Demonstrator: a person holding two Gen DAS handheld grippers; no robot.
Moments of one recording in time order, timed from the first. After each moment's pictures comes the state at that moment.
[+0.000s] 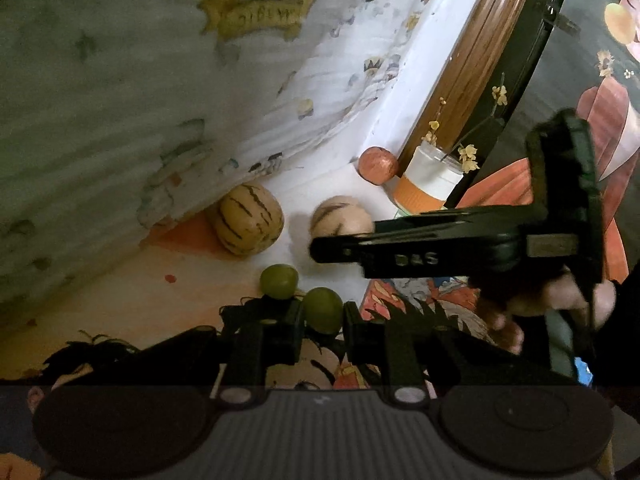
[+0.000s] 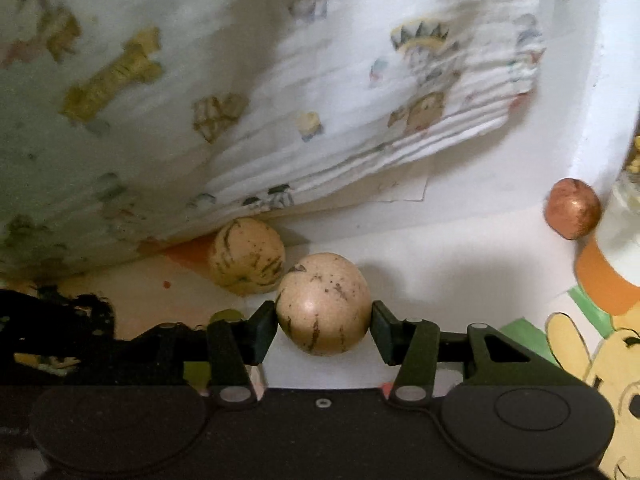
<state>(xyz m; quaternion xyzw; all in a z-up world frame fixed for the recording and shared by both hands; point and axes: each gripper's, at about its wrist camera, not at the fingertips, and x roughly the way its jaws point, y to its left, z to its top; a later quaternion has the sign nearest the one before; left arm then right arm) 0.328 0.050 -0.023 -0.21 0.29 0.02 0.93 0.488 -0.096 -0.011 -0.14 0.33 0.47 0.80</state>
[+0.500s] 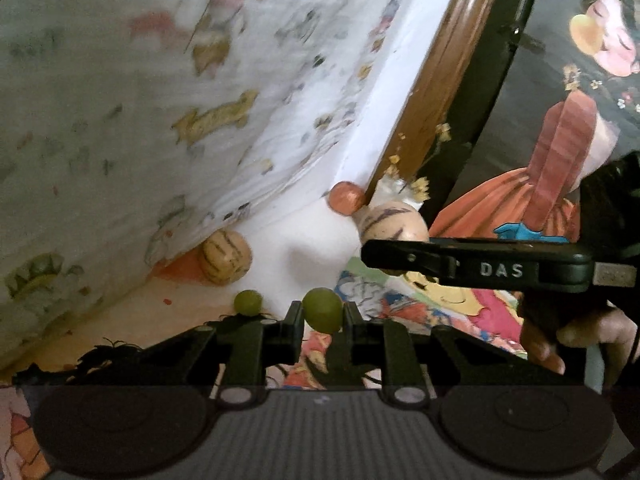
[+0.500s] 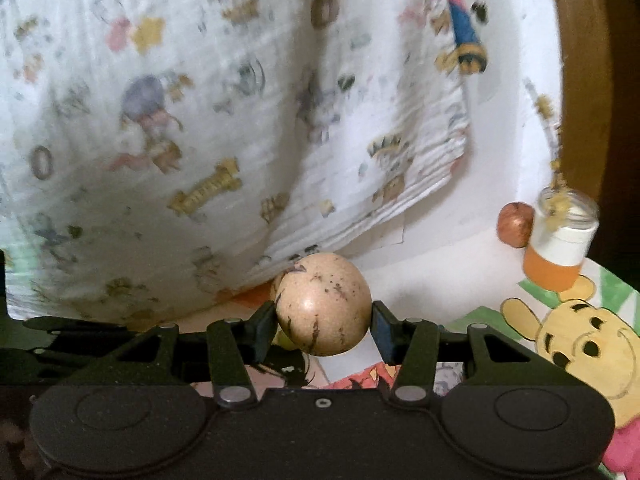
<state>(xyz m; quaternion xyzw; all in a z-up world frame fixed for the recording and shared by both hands) 0.285 0.023 0.032 -0.19 0.25 0.01 0.95 0.425 -0.170 0.063 -0.04 0.29 0.46 0.84</state>
